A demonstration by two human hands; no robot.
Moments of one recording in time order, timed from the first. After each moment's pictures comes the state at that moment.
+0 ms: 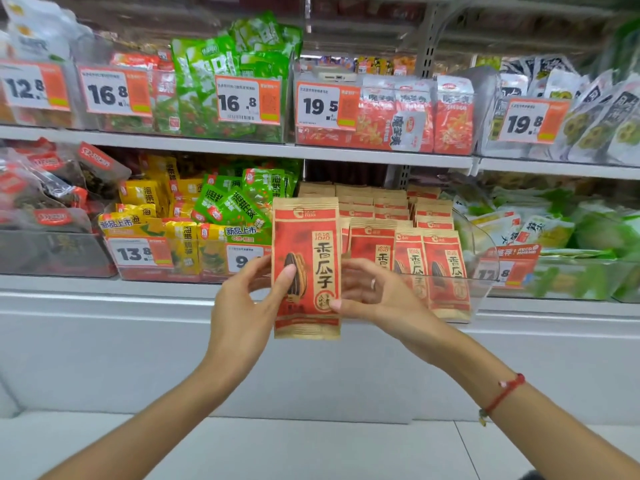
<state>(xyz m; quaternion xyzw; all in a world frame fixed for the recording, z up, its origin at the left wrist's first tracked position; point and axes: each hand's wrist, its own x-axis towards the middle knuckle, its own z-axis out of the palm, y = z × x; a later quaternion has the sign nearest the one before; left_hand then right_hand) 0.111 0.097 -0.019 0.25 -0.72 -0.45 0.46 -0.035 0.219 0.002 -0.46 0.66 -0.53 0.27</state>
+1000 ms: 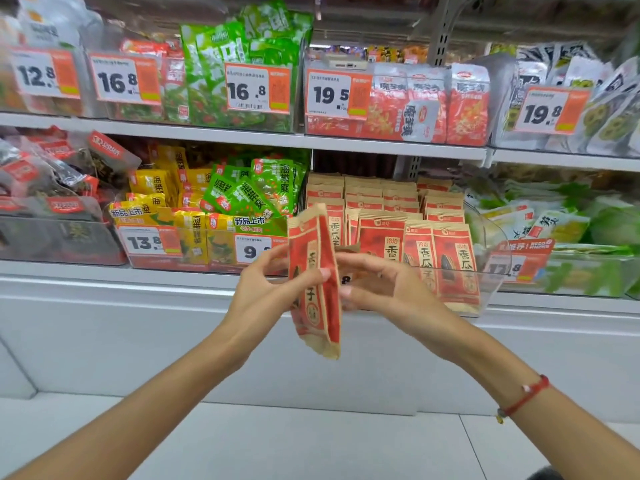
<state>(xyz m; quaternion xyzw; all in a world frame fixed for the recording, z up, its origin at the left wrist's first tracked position) 0.113 0.098 -0.008 0.26 -0.69 -0.59 0.34 -0.022 0.227 0.013 -0.52 0.61 -0.53 0.28</state>
